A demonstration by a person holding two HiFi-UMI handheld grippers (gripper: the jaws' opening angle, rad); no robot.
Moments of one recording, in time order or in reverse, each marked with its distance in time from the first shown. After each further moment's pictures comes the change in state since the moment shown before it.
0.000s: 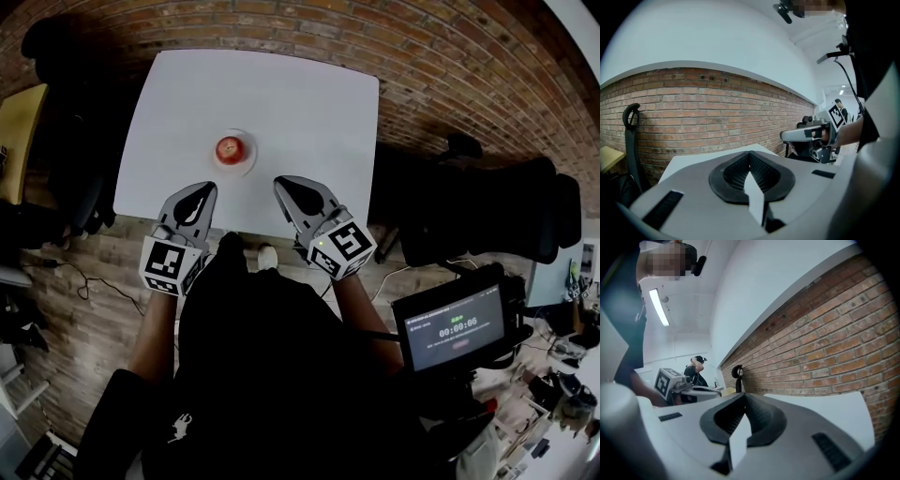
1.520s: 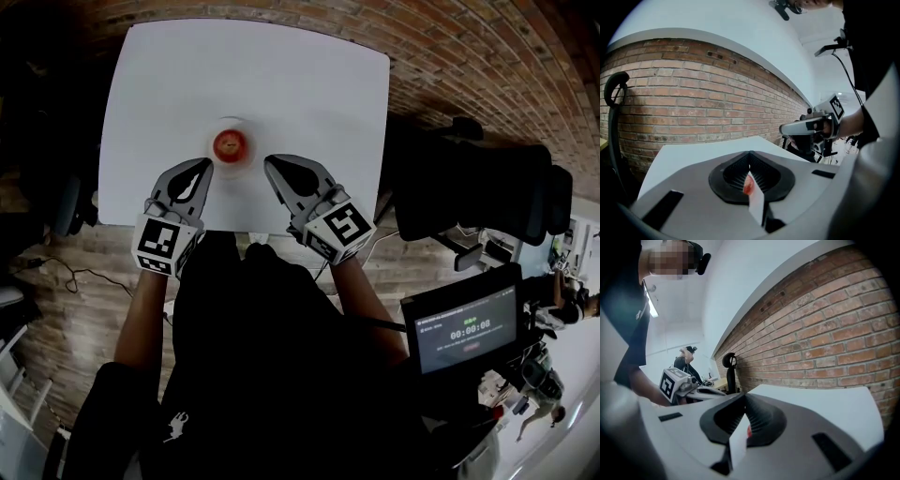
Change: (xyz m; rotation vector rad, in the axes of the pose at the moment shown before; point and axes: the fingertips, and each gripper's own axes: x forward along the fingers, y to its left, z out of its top) left arm 0.059 0.078 -0.049 -0.067 0.070 -0.115; right arm 0.092 -0.027 -0.024 0.027 0.123 -0.048
